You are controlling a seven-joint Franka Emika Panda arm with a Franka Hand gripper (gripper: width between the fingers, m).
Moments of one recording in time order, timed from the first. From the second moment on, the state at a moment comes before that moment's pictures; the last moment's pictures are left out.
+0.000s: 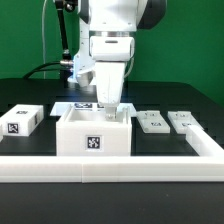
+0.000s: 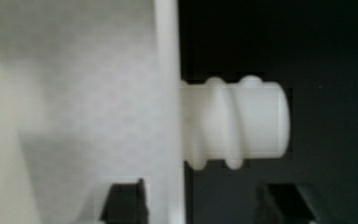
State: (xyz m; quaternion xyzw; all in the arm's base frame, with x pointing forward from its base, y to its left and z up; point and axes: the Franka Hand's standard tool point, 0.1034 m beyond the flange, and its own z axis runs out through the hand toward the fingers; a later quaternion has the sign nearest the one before) arm 0.455 0.004 0.027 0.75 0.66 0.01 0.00
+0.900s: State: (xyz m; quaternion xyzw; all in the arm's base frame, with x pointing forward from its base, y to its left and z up) arm 0.454 0.004 0.027 0.75 0.66 0.01 0.00
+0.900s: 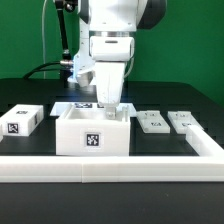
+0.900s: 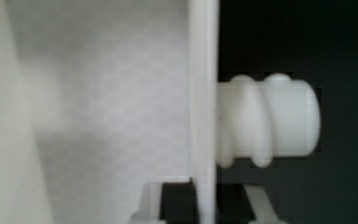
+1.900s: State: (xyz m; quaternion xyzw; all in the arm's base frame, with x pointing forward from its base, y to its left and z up) arm 0.511 0.035 0.028 0.73 0.68 0.04 0.02
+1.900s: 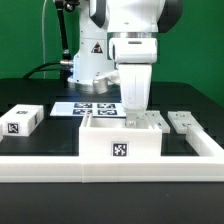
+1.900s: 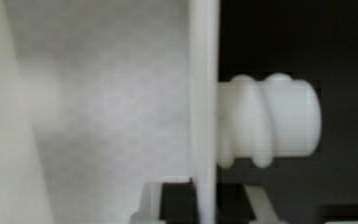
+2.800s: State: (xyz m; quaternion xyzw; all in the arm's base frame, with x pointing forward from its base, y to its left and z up) arm 0.517 0.113 0.028 0.72 0.70 0.01 0.01
